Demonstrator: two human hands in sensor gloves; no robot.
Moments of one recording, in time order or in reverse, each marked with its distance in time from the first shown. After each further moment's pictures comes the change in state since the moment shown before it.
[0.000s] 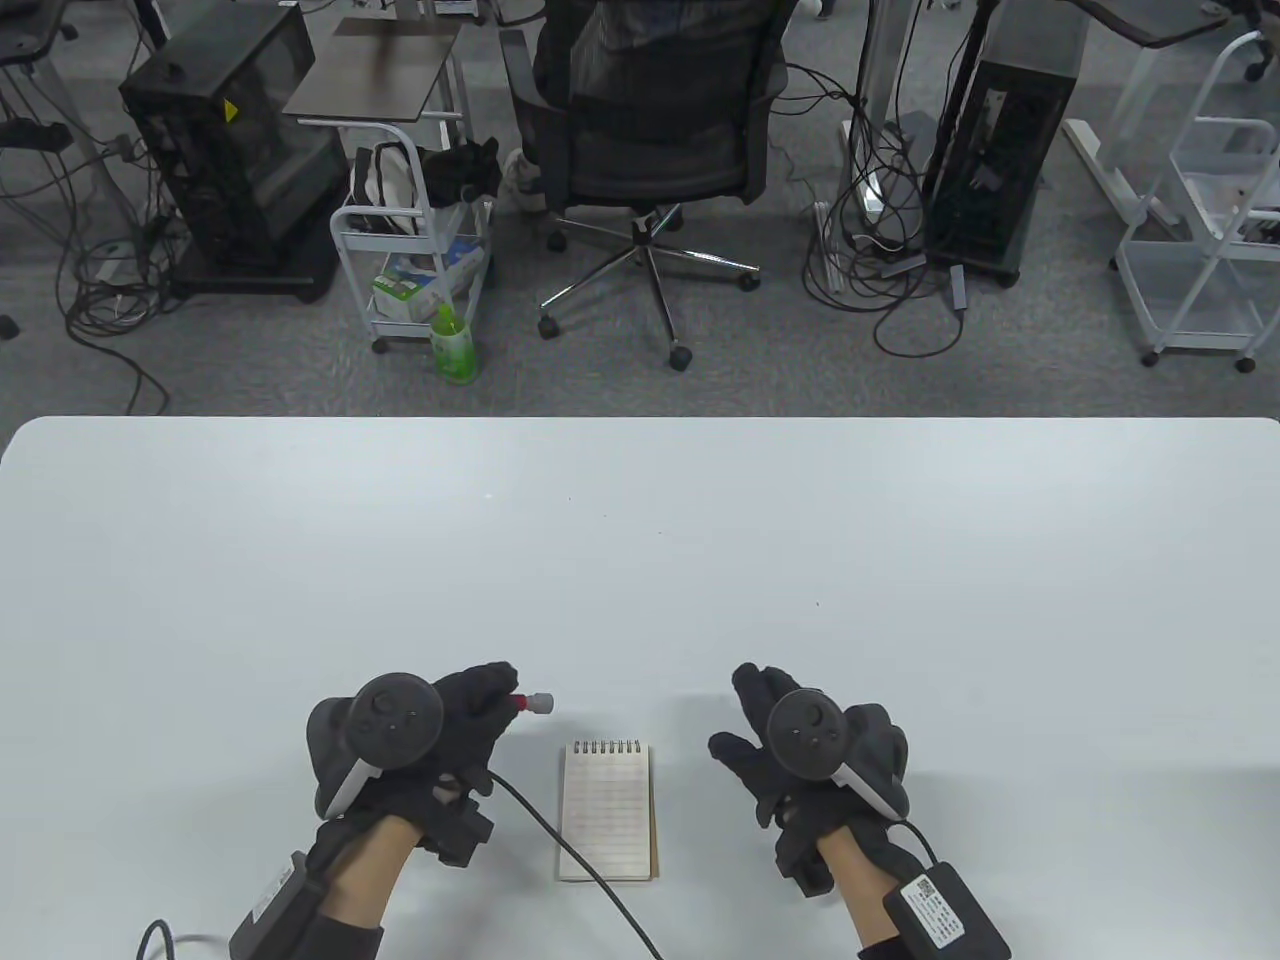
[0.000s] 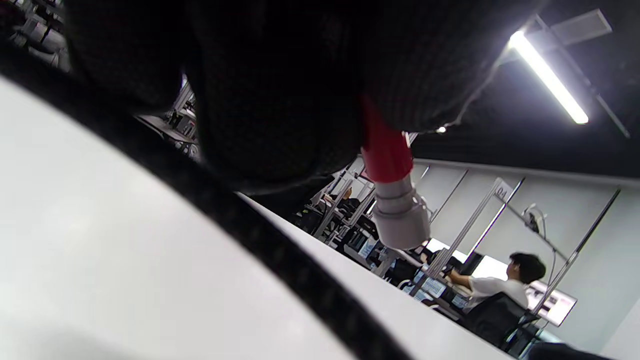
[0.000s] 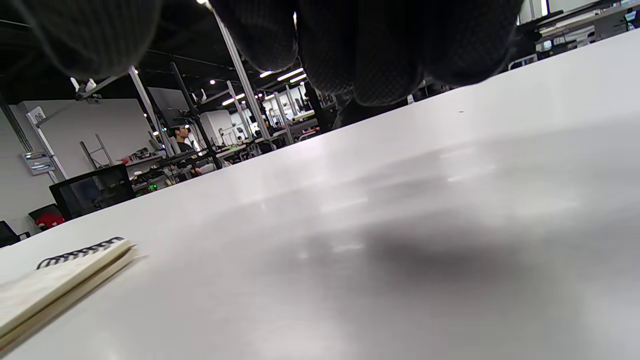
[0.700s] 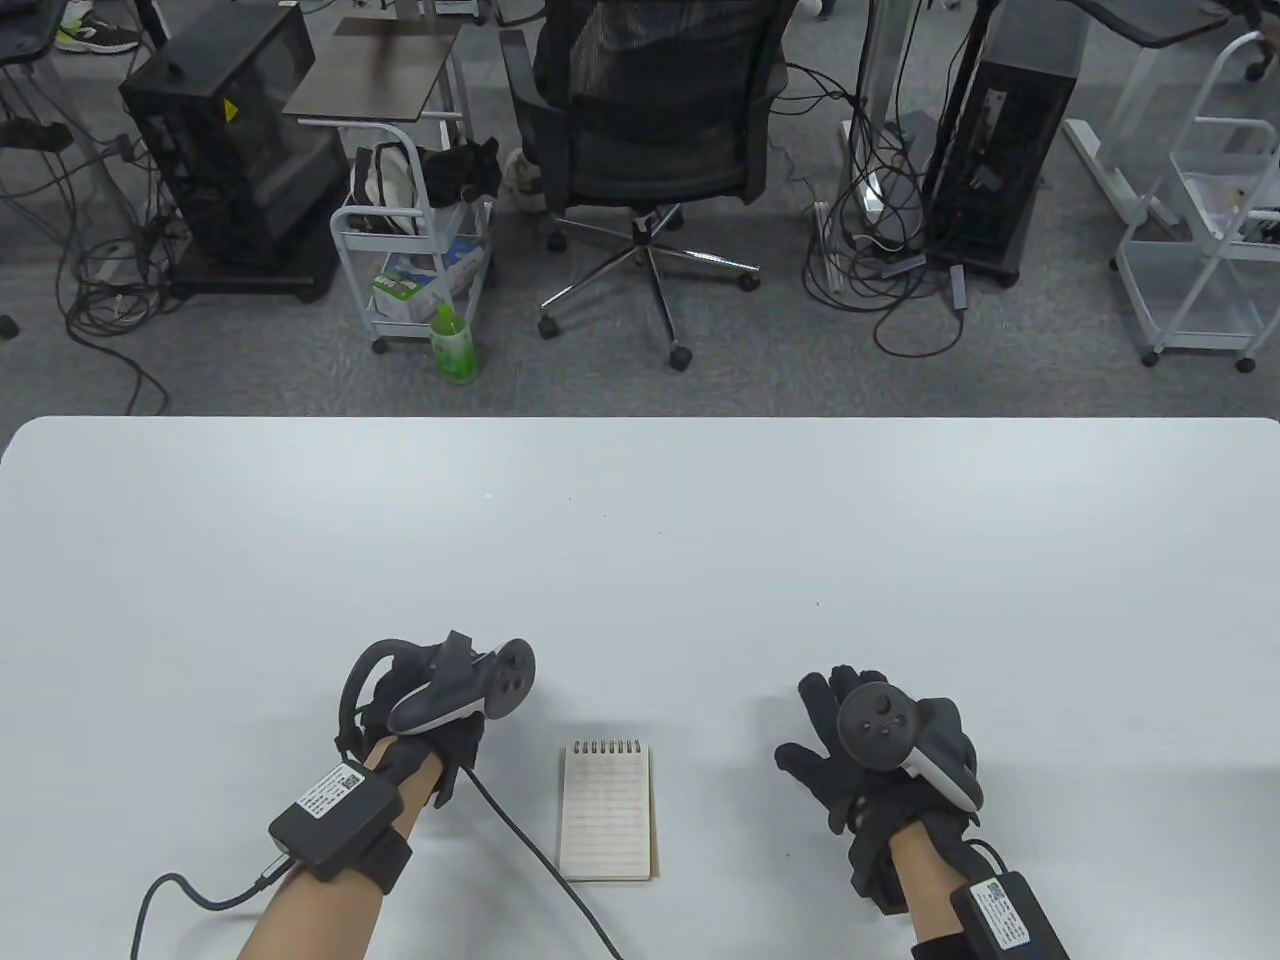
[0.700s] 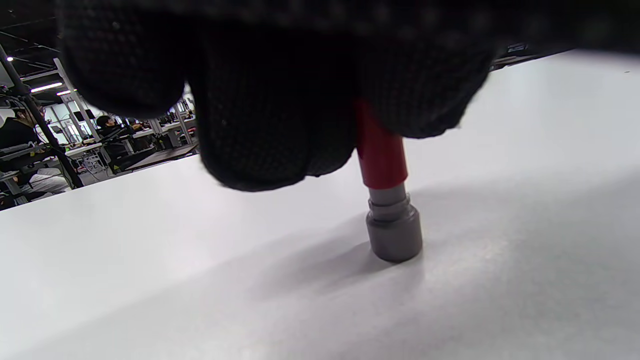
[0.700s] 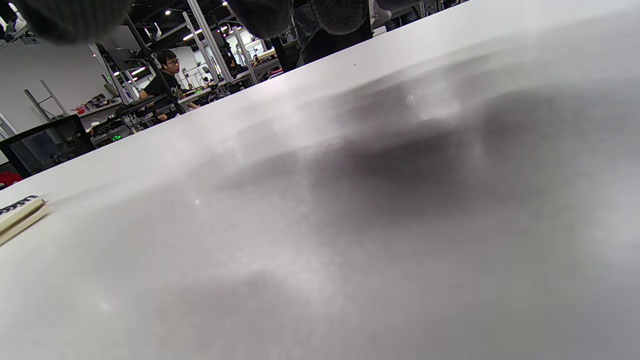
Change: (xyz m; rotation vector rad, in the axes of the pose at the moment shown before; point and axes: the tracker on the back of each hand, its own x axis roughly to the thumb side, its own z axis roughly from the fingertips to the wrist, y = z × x) left_hand 0.002 -0.036 -0.060 -0.349 -0.053 -0.889; right_hand -0.074 -0.014 0.010 0.208 0.112 -0.004
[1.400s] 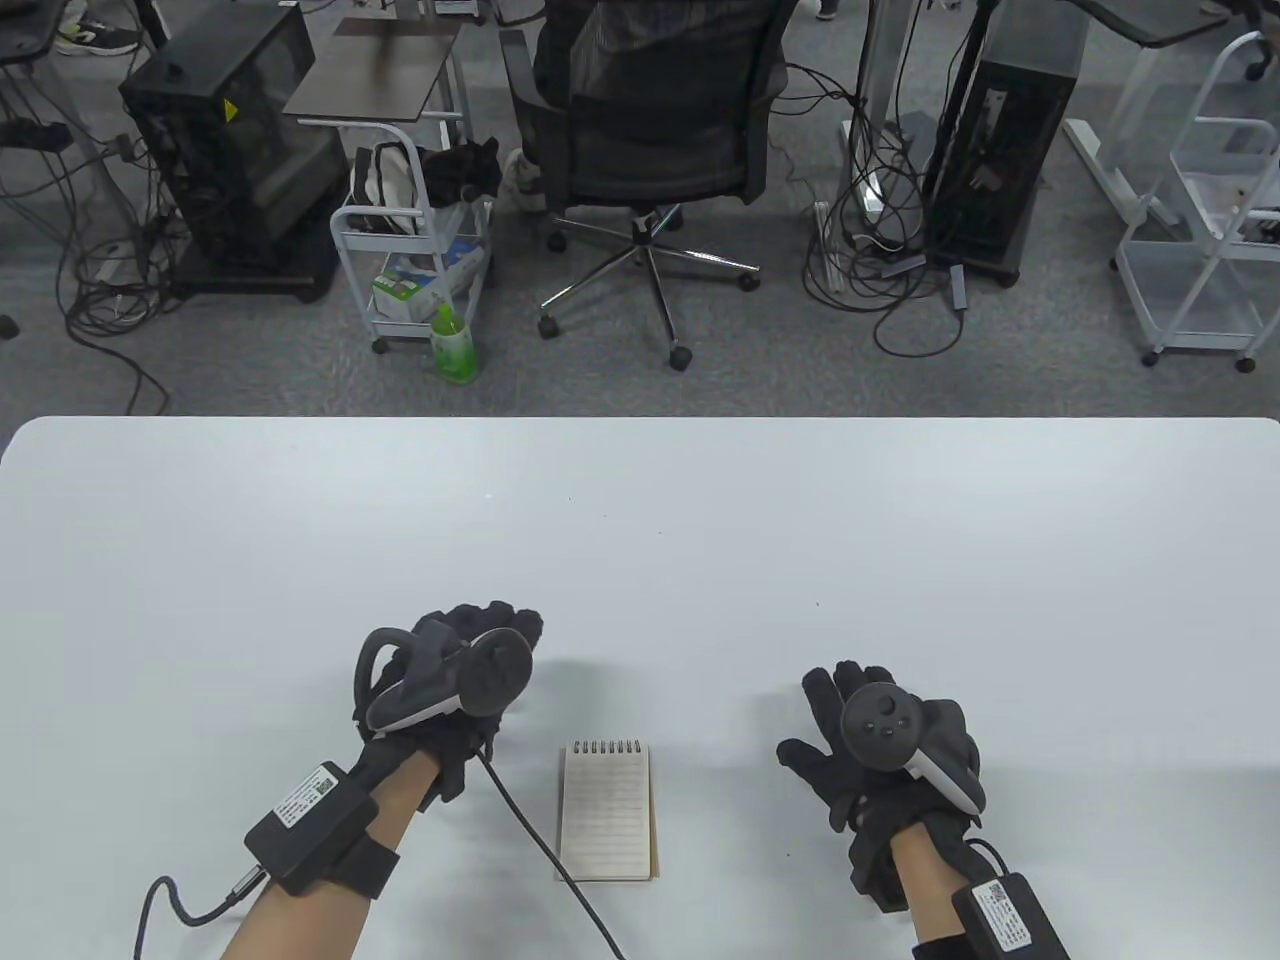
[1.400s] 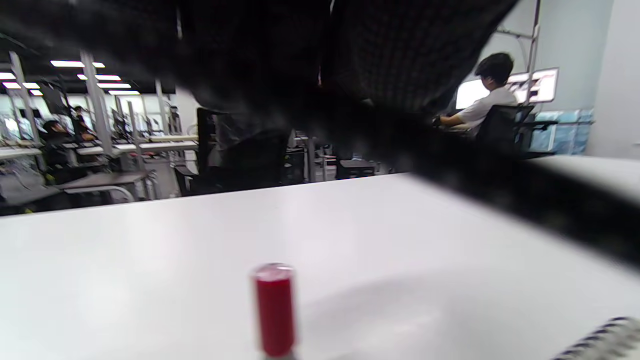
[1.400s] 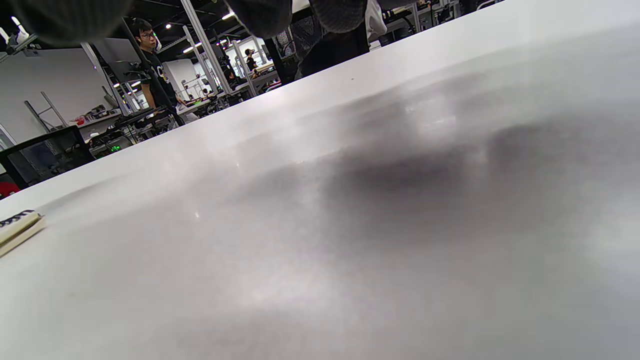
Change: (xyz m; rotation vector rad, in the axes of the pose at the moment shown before) left_hand -0.006 0.048 0.017 0.147 -0.083 0.133; right_hand -0.001 -0.002 0.001 -0.036 0.004 -0.003
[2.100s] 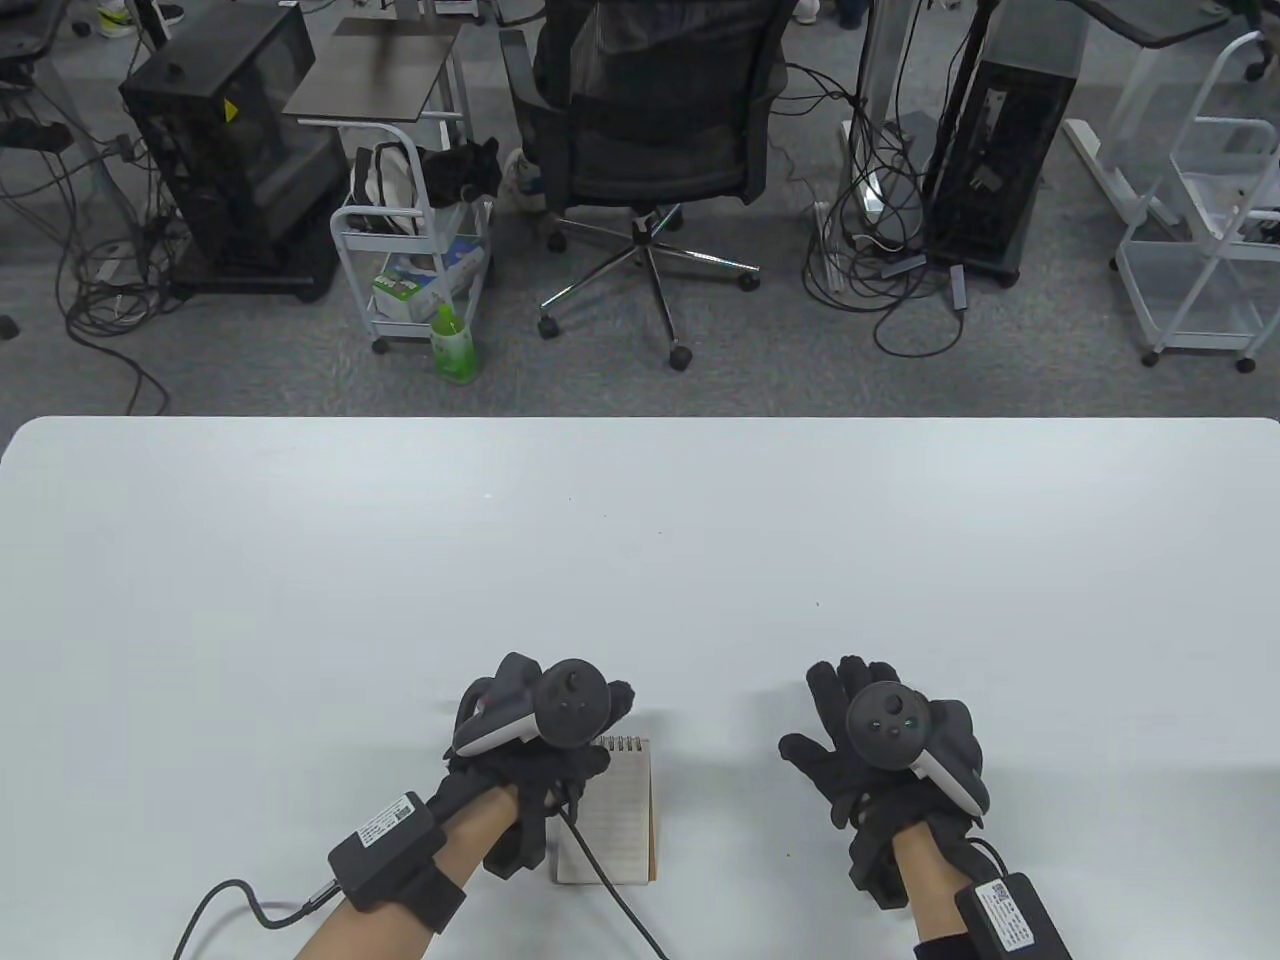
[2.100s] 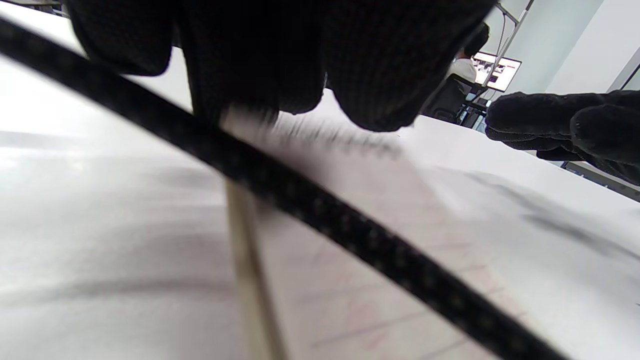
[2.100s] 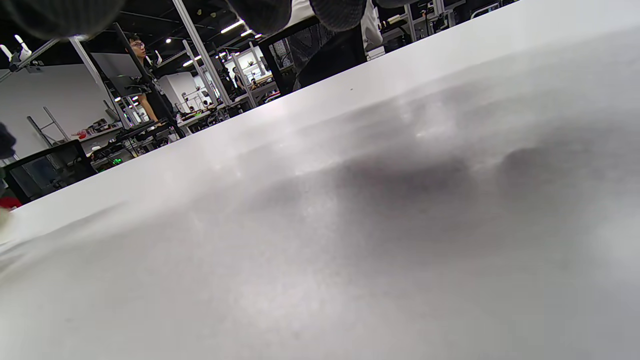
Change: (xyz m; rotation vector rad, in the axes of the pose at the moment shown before) left_hand 0.079 -0.049 -0.006 -0.224 -0.173 0.370; right_hand -0.002 -0.002 0.000 -0.027 0.001 -0.022
